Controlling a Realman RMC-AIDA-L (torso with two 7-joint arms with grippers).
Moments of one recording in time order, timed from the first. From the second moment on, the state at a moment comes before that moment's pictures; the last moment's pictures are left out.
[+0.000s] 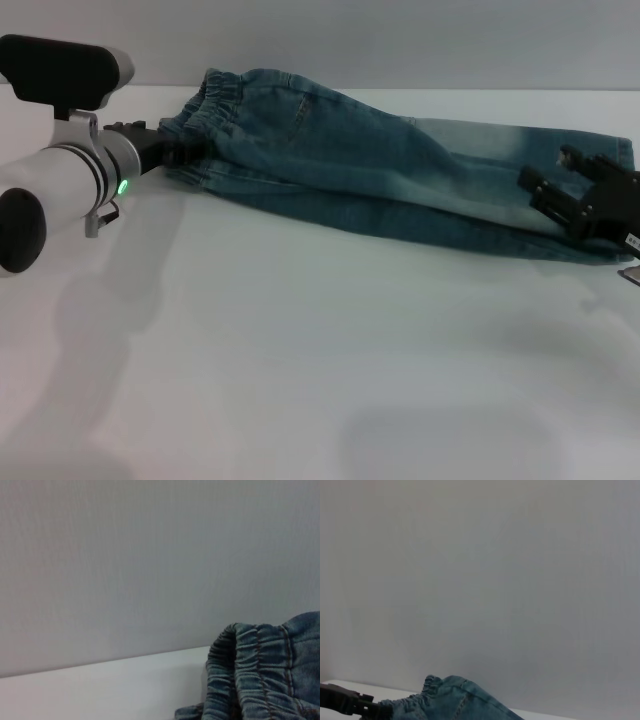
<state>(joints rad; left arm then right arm) -0.69 -2.06 -1.50 -0.56 2.60 -0.09 0.16 0.25 2.08 -1.17 -0.60 2.06 1.11 -2.13</state>
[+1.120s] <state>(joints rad) -0.65 -2.06 -1.41 -0.64 2.60 -0.18 0.16 0.25 2.08 -1.17 -0.62 2.06 1.15 -2.06</state>
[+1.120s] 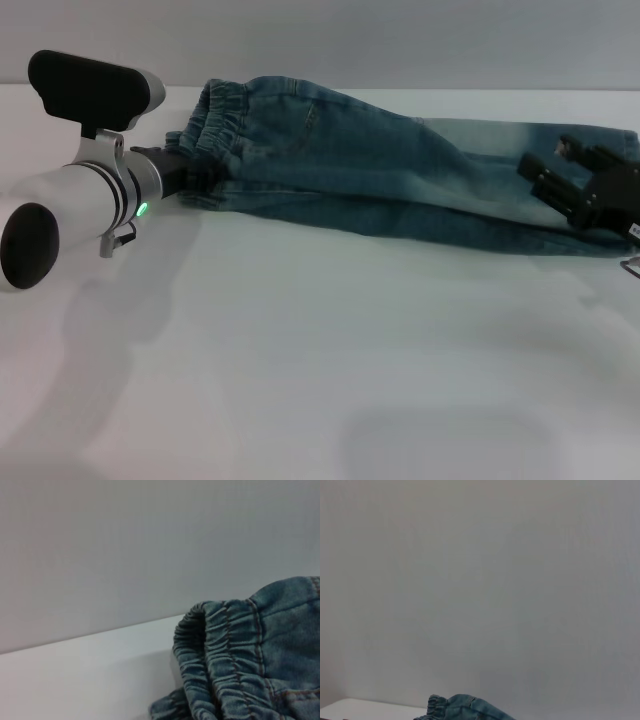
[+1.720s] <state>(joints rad) -0.50 -2.06 -1.37 -0.87 2.60 -0.20 0.16 0.24 2.08 -1.17 -0.62 2.06 1.17 -2.06</state>
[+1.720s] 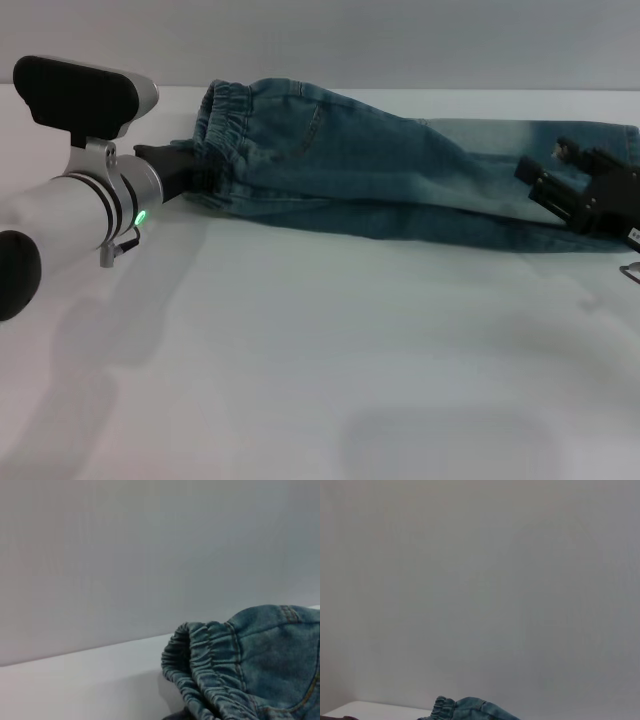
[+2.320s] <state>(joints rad) -0.34 -2.06 -1.34 -1.27 2.64 -0.37 0.16 0.25 2.08 -1.16 -0.59 2.06 1.05 -2.07</state>
